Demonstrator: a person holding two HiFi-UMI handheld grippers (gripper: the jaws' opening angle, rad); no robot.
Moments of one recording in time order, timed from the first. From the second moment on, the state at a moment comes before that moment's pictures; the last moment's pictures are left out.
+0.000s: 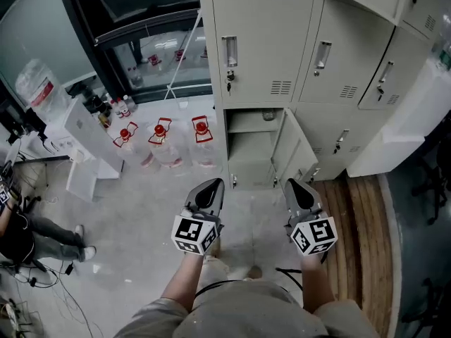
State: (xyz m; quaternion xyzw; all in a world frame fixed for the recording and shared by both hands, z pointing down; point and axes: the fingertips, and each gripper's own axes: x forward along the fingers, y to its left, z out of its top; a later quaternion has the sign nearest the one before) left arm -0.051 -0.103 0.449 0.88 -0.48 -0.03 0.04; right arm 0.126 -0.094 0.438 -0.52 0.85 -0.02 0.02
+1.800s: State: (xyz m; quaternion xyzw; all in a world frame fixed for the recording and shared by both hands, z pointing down) left arm -0.038 -0.091 0.379 0.87 -0.49 -0.06 0.01; right arm 0.119 -0.078 0.394 -0.46 0.89 -0.02 0.04
